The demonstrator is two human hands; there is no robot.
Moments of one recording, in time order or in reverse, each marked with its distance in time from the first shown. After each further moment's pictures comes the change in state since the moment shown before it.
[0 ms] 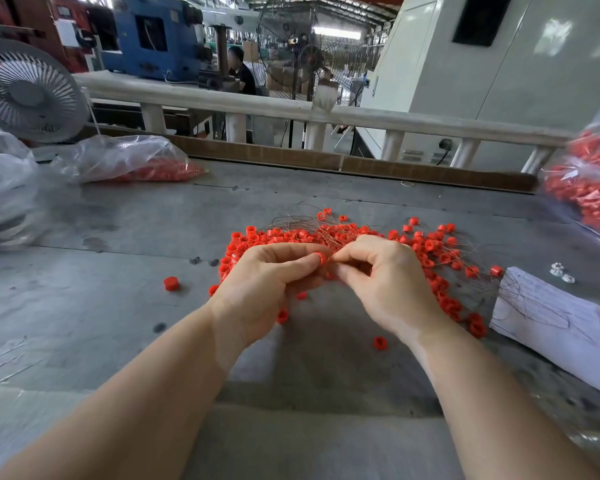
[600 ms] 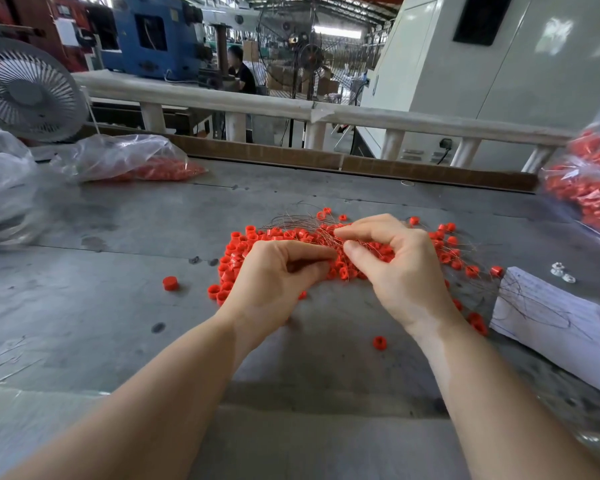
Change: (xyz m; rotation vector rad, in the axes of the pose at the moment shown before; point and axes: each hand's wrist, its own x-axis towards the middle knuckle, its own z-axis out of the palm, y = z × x) left_hand -0.007 0.000 0.008 0.585 0.071 0.404; right_hand 0.002 -0.008 -0.011 0.255 0.139 0.048
